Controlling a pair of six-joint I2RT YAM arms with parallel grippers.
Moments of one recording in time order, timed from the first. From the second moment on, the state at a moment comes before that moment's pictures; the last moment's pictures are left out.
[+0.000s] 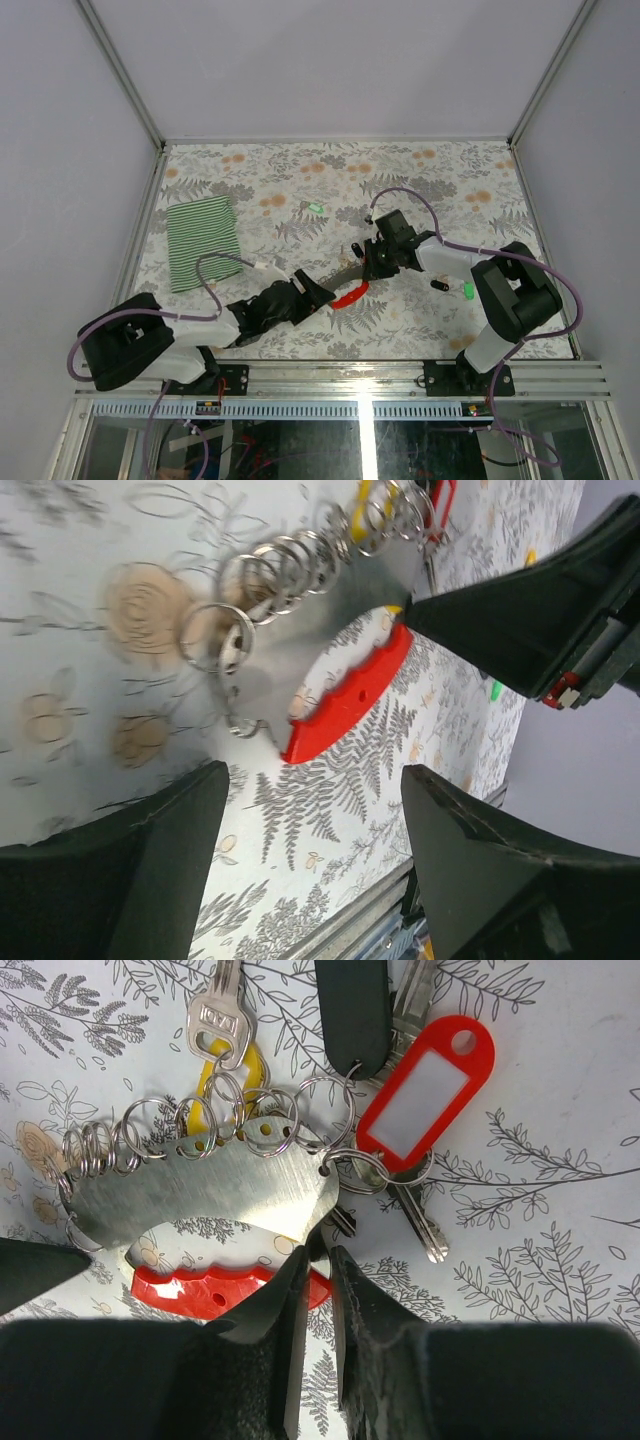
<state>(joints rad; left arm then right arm) -0.97 1.35 0.28 0.48 -0.17 -1.37 0.55 1.65 0.84 -0.25 -0.23 0.38</state>
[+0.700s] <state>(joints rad) -0.97 1.30 0.23 0.49 -0.34 -1.44 0.55 1.65 0.84 -0.24 -0.24 0.42</state>
